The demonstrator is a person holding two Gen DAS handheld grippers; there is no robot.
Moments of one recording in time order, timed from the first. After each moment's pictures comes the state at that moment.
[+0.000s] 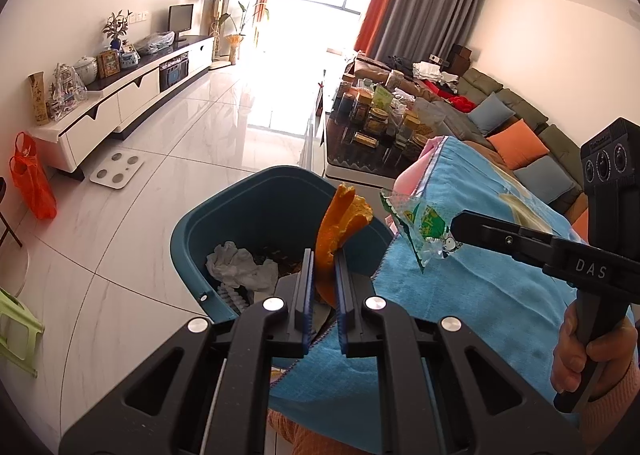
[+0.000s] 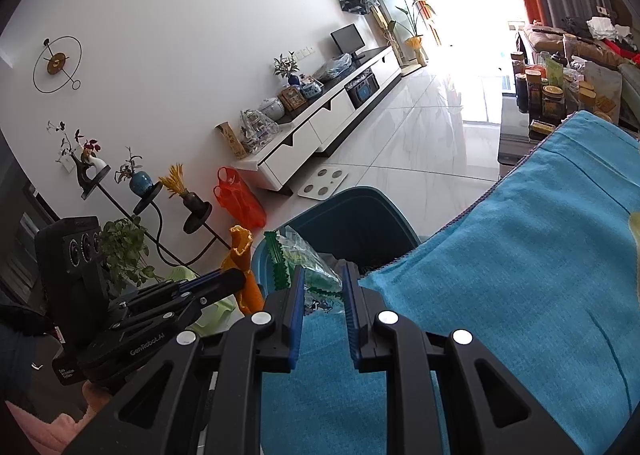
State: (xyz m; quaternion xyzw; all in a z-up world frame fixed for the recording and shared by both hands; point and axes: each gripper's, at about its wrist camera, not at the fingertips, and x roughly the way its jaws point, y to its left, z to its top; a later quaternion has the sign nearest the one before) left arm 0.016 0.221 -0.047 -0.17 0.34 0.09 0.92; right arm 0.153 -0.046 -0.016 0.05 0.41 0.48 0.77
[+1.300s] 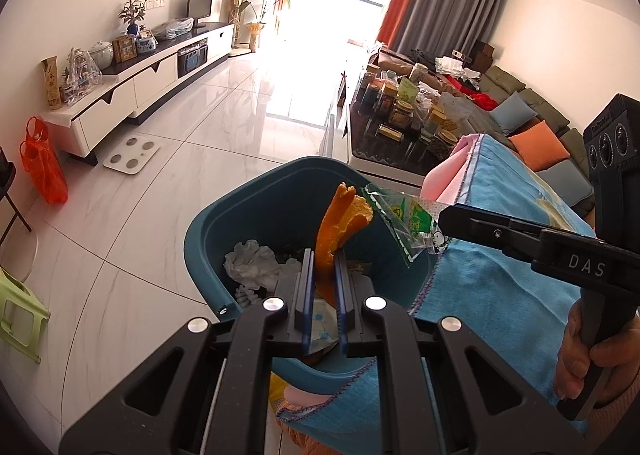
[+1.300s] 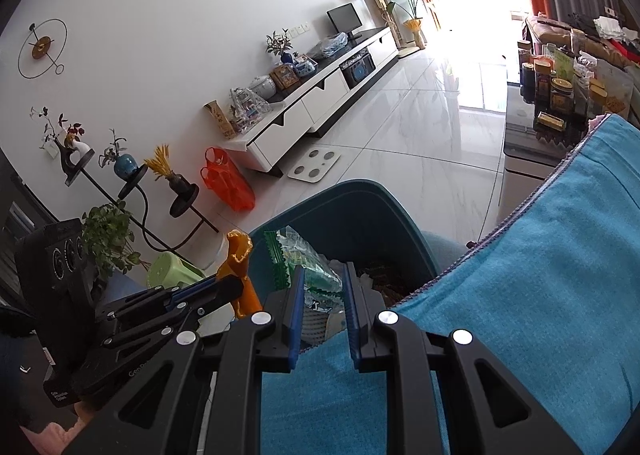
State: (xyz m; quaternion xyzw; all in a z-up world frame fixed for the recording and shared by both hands) left arm 0.051 0.244 -0.077 -0.18 0.36 0.13 0.91; right arm 0.164 0.008 -0.030 0.01 0.44 0.47 0.76
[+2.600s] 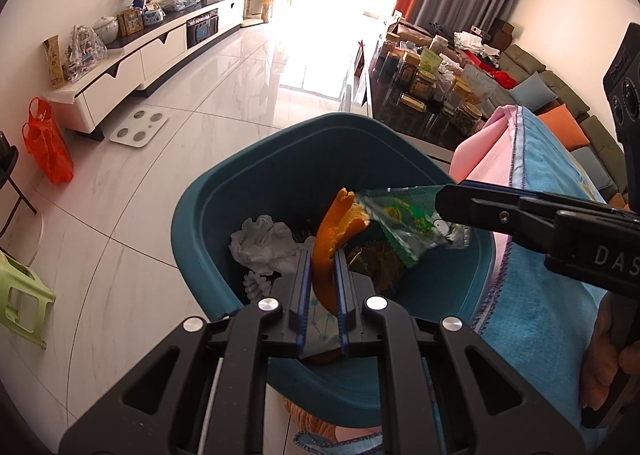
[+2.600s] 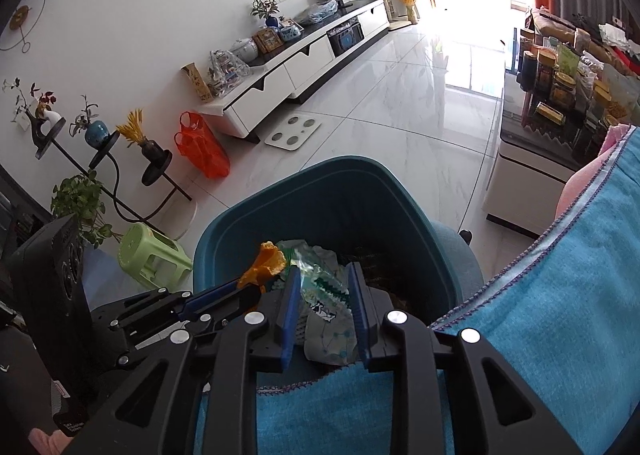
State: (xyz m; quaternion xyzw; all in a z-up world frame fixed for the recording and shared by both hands) left arm 0.093 0.255 -0.131 -0.18 0.42 0.14 0.88; right arm 0.169 0.062 -0.047 -0.06 0.48 0.44 0.76
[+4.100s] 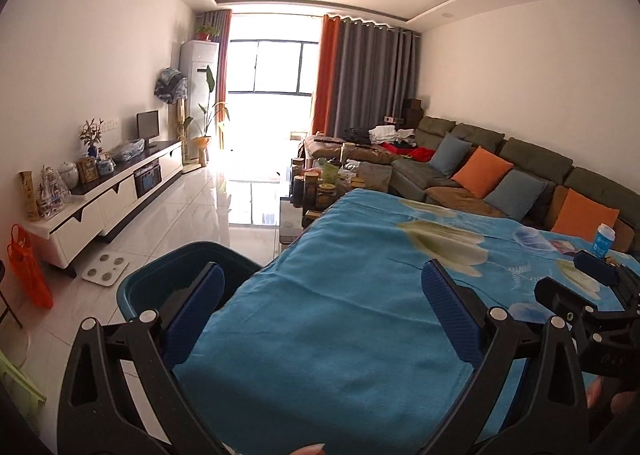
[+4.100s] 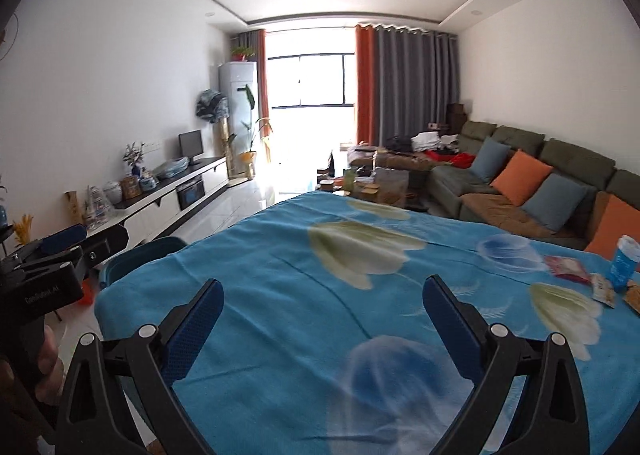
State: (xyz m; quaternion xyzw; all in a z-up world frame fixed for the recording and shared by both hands) left arm -0.012 0.034 -0.017 -0.05 0.17 0.06 0.98; right arm 0.011 -0.242 0.006 -0.01 0.20 0.16 0.97
